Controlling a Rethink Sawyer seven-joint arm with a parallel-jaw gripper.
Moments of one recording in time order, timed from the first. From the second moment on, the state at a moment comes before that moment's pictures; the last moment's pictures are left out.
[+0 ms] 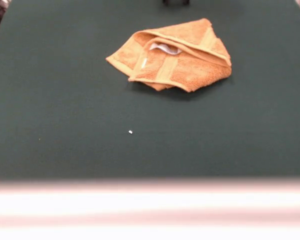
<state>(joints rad) -0.03 -0.41 -0.16 2.15 -0.10 -0.26 1.57</state>
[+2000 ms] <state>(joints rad) -0.23 -0.58 -0.08 1.99 -0.11 0.10 1.57</state>
